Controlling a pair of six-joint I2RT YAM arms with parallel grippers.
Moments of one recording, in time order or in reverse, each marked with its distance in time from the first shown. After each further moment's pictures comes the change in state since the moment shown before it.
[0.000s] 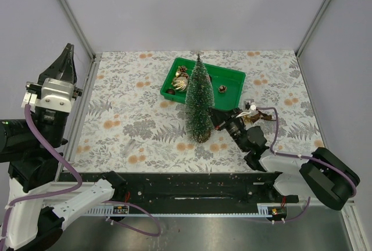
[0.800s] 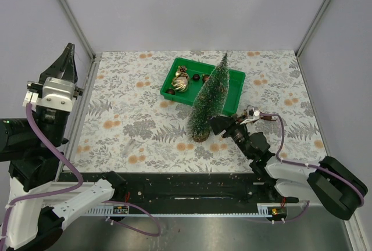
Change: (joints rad) left arm 0.000 0.004 0.000 0.001 0.001 0.000; right arm -0.005 -0.097 -0.121 -0.098 0.040 0.051
